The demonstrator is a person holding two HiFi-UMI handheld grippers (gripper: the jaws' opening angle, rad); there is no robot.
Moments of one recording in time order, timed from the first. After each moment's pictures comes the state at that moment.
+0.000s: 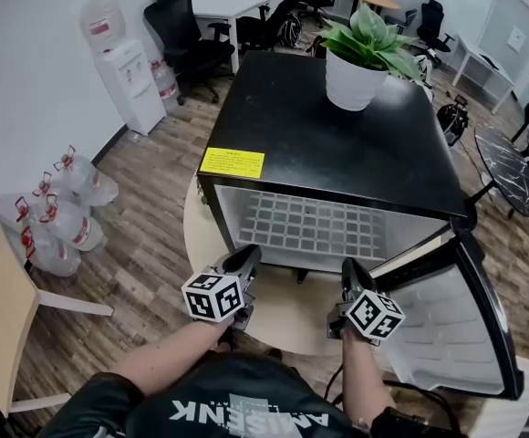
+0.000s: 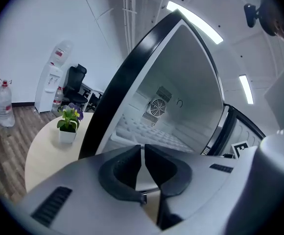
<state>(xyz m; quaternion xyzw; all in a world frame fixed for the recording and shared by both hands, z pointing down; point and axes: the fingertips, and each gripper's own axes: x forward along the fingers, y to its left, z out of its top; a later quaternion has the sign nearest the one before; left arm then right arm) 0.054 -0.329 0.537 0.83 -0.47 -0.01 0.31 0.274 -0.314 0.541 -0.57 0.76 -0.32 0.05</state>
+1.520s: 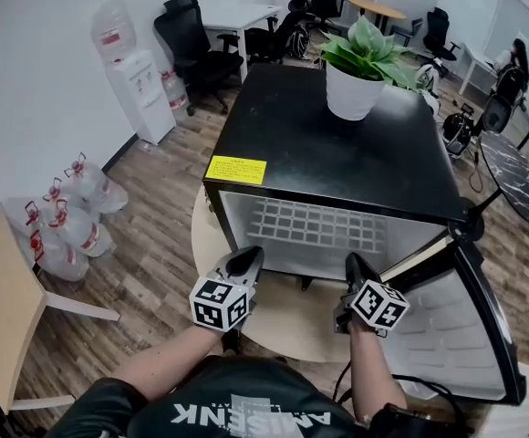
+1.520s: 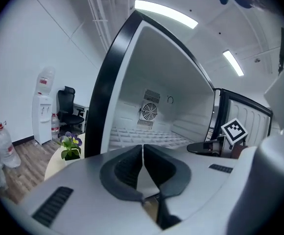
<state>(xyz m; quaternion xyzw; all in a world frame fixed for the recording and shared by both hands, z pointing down) 0.055 -0.324 0.504 0.85 -0.49 0.05 0.18 0.274 -0.341 0.539 -0.55 0.77 -0.32 0.03</state>
